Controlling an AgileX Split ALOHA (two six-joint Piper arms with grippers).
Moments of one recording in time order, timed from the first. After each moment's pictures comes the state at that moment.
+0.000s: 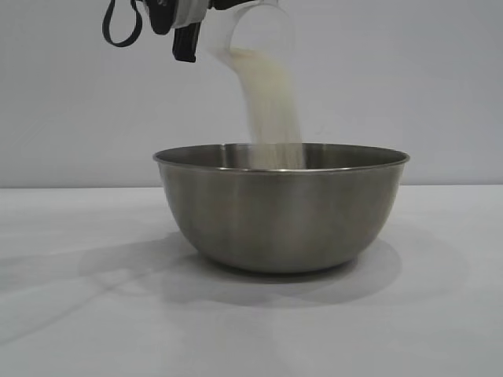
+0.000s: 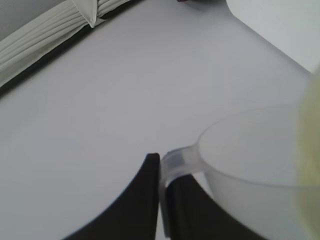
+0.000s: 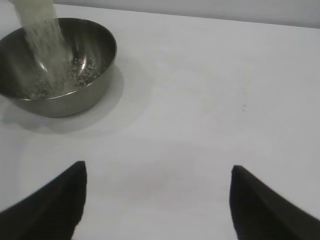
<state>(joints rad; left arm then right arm) -0.41 1.86 -1.04 0.93 -0.98 1.60 0.21 -0.02 -0.49 0.06 1.14 -0.04</state>
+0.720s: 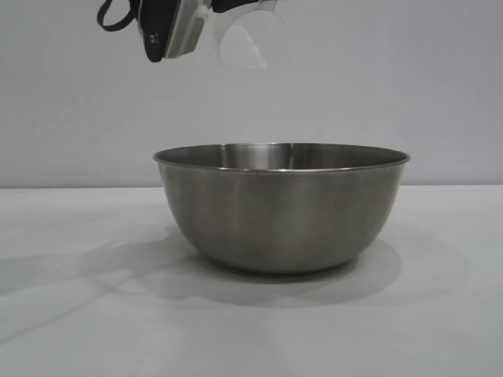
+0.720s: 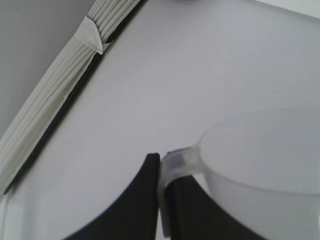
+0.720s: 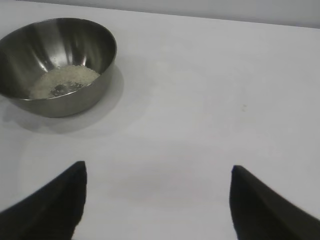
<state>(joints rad) -0.41 1.86 -1.04 0.96 -0.99 1.98 0.21 -0.02 -0.49 0.06 1.14 -0.04</state>
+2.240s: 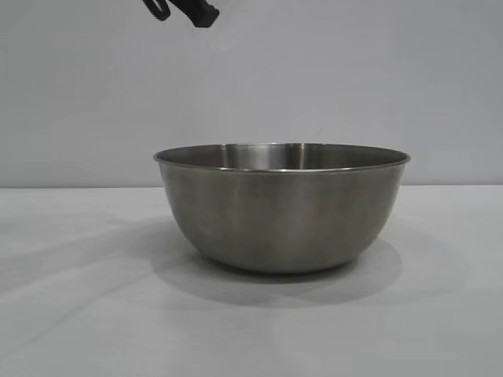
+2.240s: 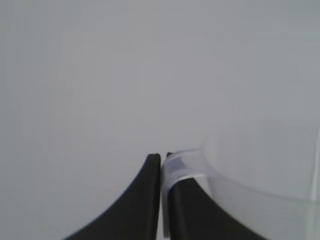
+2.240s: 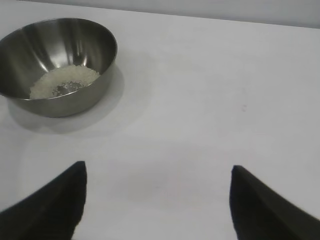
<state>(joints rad) -0.42 1.86 -0.91 -0.08 -0.98 0.46 0.21 -0.02 -0.49 0.06 1.14 -0.04</state>
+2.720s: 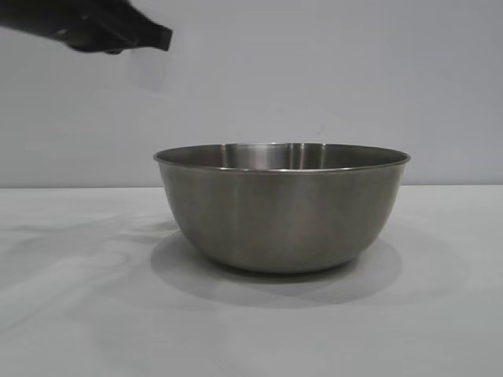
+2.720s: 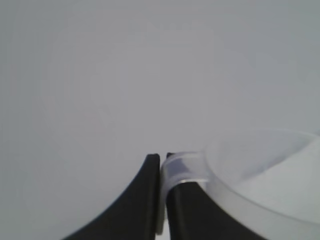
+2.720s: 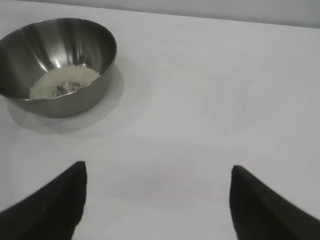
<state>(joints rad) -0.42 1.88 -0.60 -0.27 -1.14 0.14 0.21 -0.02 -0.49 0.06 1.14 -0.04</state>
